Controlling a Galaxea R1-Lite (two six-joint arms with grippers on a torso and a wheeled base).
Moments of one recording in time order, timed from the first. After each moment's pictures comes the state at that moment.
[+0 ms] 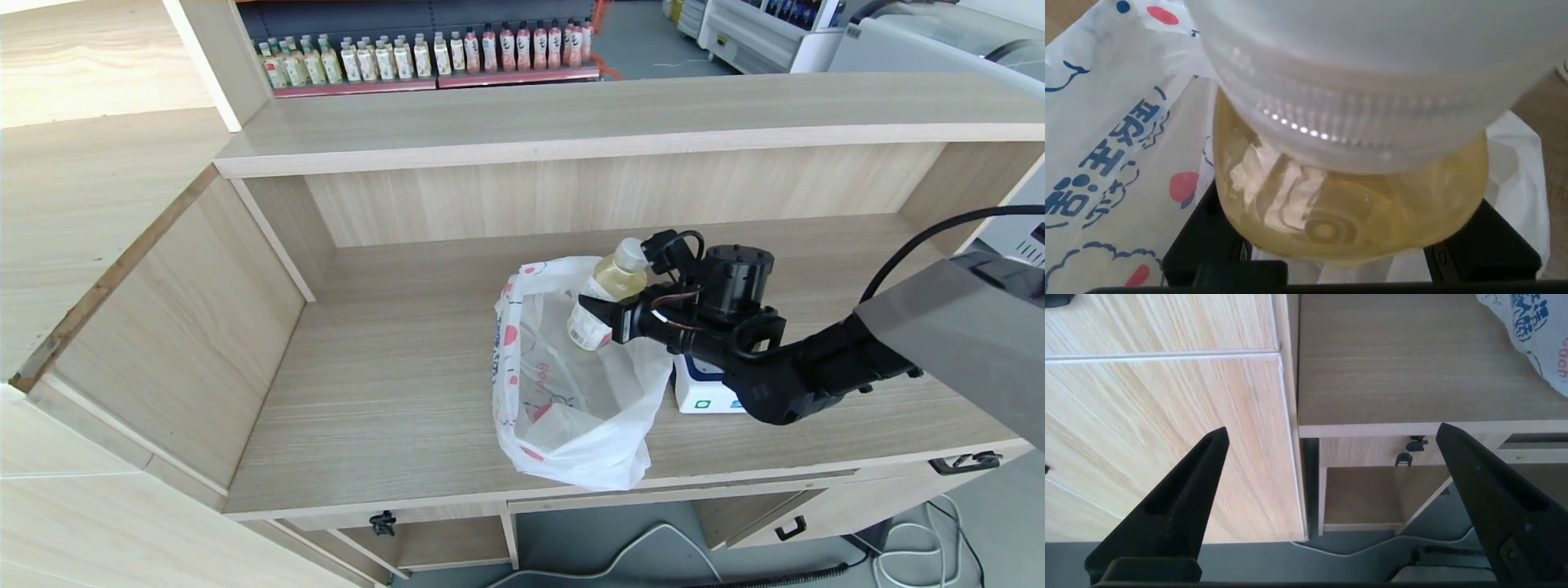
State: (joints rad) left arm 0.00 0.00 0.00 0.00 0.05 0.00; right arm 0.40 2.19 -1.20 -0.97 0.27 -0.03
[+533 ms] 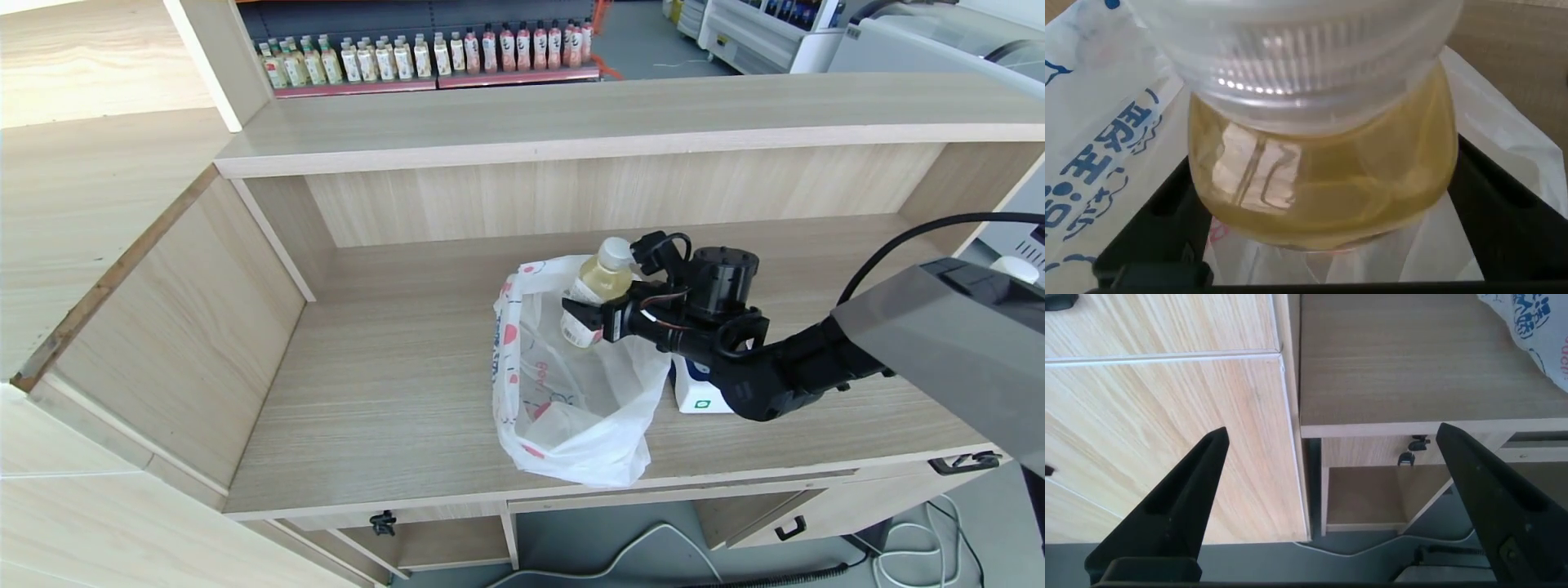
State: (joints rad) left arm 0.00 0.00 0.00 0.00 0.05 0.02; right arm 0.41 2.25 -1.26 -0.96 0.28 -0.05
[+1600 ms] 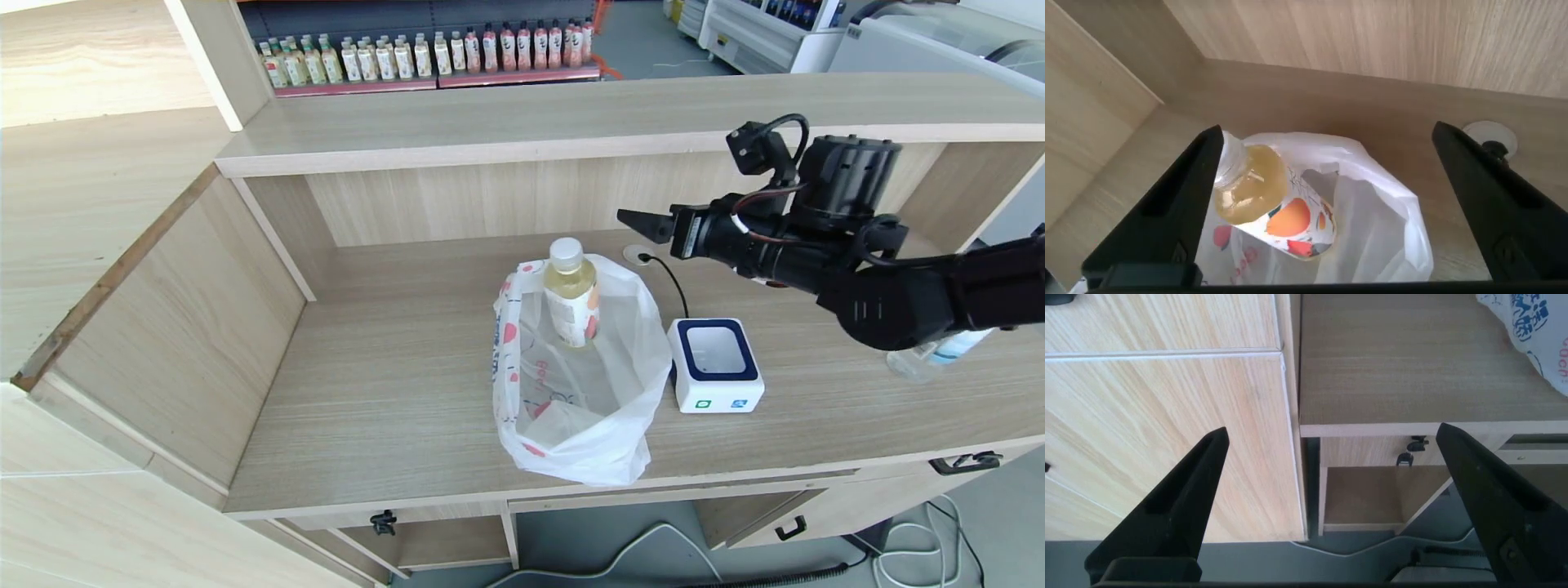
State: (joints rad) left arm 0.00 0.00 0.00 0.00 0.05 0.00; right arm 0.32 1.93 -1.29 -0.70 0.32 0.07
